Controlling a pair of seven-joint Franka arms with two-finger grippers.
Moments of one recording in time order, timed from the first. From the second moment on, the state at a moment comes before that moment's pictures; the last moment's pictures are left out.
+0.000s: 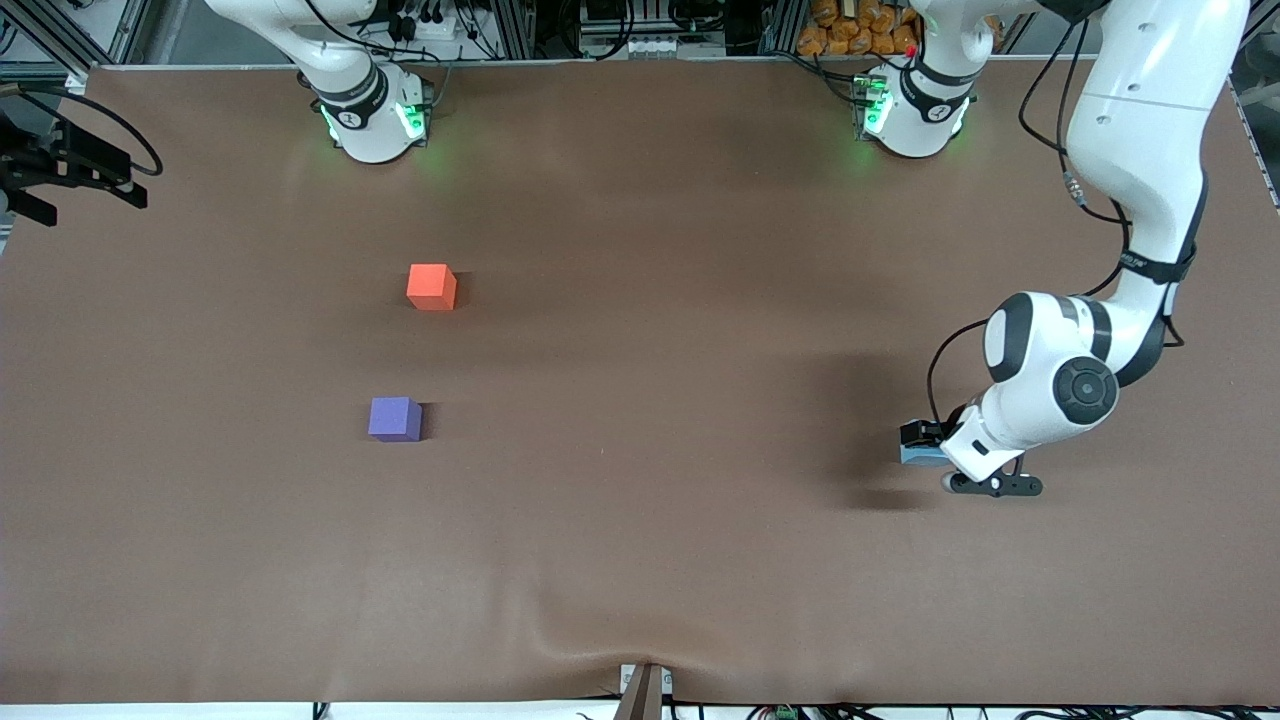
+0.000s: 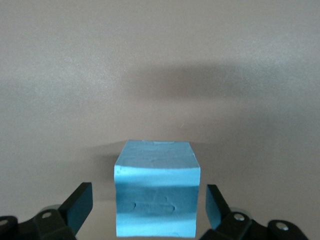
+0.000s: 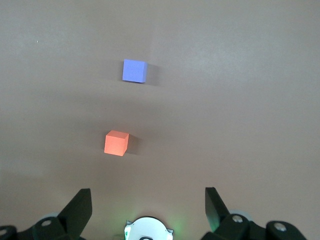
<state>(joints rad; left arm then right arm) 0.05 0.60 -0.18 -1.78 0.08 2.32 -0.10 -0.03 -0.03 -0.01 -1.46 0.06 1.33 -0.20</state>
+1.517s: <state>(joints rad) -0.31 0.57 -0.33 -1.67 0.08 2.25 -0.79 -0.04 -0.03 -0.01 -1.46 0.07 1.32 -0.20</state>
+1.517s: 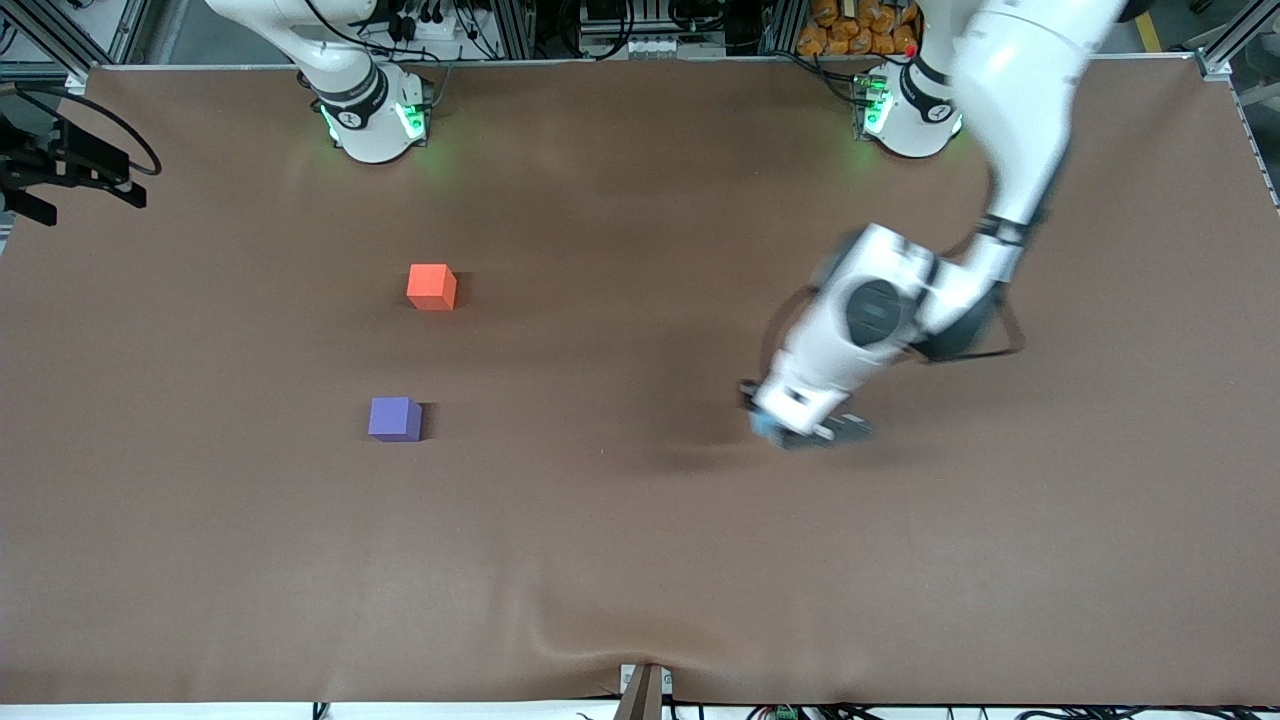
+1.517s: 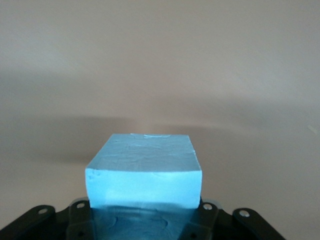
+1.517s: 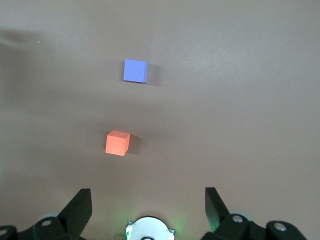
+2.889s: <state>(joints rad) -0.89 0.68 -0.03 -1.40 0.12 2.18 -1.03 -0.04 -0.01 -0.01 -1.46 0.07 1.33 -0.20</state>
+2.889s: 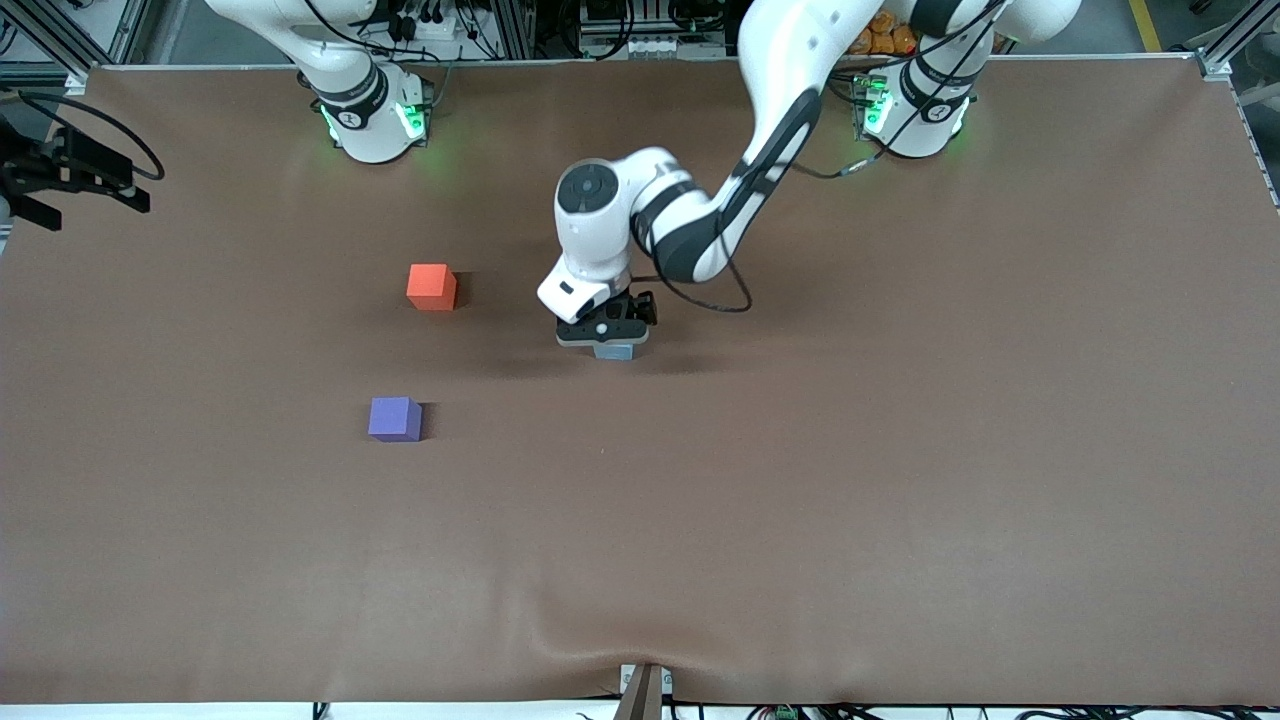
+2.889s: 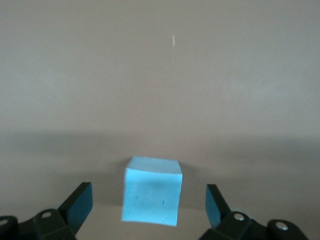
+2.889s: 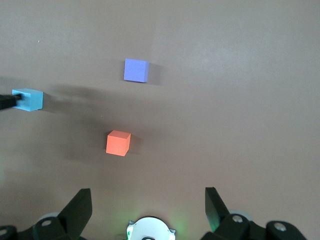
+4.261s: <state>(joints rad) -0.19 0.23 -0.01 -1.44 0.09 1.60 -0.17 0.44 0.34 0.03 -1.77 0.27 1.98 0.44</state>
